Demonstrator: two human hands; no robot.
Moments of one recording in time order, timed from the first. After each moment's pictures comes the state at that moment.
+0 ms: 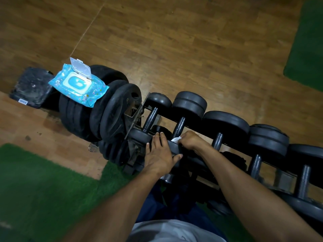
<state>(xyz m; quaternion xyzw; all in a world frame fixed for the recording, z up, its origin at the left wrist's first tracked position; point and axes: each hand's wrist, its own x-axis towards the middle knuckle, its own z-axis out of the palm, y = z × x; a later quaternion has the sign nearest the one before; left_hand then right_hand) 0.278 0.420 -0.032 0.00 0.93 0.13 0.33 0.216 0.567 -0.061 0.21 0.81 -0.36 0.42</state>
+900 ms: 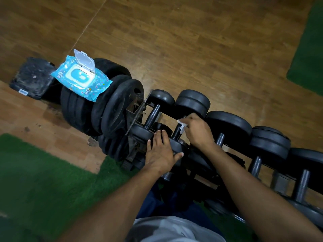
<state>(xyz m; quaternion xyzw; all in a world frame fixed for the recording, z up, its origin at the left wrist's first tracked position) 0.278 0.418 -0.035 0.01 0.93 0.13 0.33 0.205 0.582 -0.050 -0.04 0.96 -0.22 0.16</state>
